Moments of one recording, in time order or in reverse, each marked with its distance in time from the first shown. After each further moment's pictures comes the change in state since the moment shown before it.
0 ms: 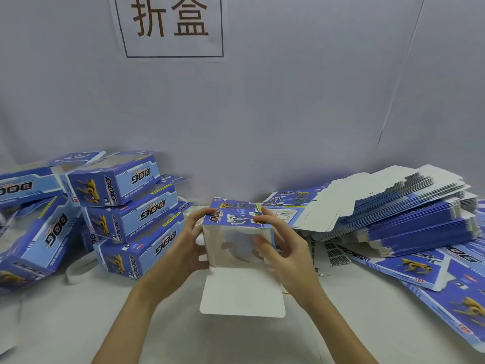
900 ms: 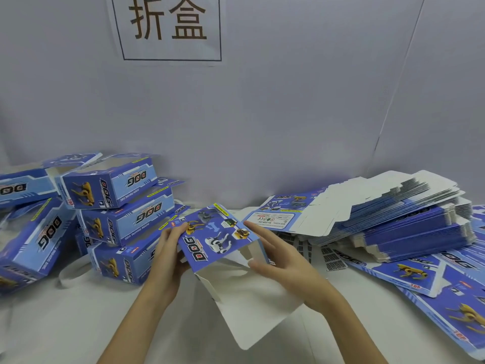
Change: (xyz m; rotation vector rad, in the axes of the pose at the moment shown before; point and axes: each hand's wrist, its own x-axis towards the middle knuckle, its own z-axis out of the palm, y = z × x) left_hand 0.012 -0.018 -0.004 -0.190 0.560 -0.028; right_hand 0.002 -0.020 -0.023 -0.057 -0.426 0.191
